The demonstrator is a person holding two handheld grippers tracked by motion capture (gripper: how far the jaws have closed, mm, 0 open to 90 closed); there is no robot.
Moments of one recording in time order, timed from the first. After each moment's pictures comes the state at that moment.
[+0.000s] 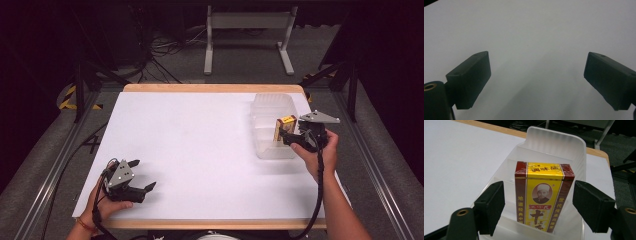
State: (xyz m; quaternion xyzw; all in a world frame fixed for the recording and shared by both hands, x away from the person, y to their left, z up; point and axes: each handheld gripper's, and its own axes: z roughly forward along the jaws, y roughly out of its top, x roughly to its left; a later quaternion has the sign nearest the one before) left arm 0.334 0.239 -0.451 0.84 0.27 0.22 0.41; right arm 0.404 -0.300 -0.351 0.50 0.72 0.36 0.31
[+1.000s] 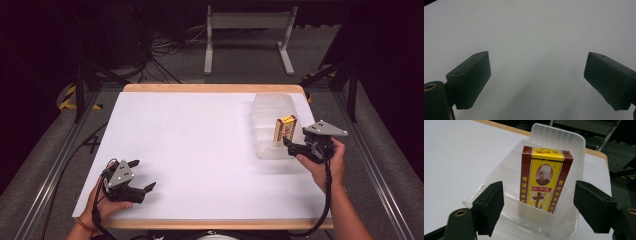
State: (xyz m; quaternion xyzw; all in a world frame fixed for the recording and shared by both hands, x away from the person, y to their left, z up) left arm 0.333 0.239 -0.451 0.84 0.27 0.22 0.41; right arm 0.374 -0.309 -0.357 0.47 0.73 0.37 0.32
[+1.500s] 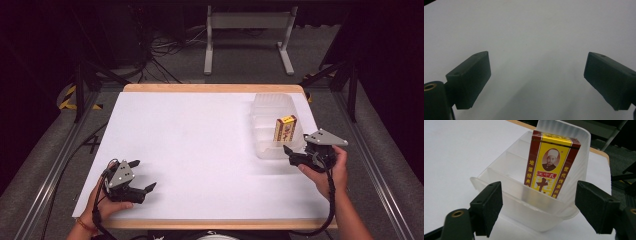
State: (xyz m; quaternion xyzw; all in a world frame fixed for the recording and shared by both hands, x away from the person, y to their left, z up) left arm 0.333 0.238 -0.452 0.84 0.27 0.22 0.41; right arm 0.356 -0.311 -0.367 0.44 0.75 0.36 0.33
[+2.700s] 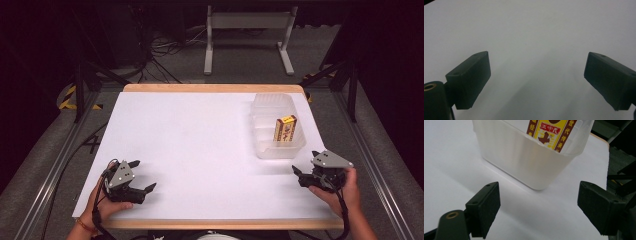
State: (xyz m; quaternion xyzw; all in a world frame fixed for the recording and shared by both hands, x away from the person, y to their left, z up) left arm 0.332 0.238 -0.452 0.84 0.27 0.21 0.41; right arm 0.321 -0.338 -0.401 0.40 0.79 0.31 0.34
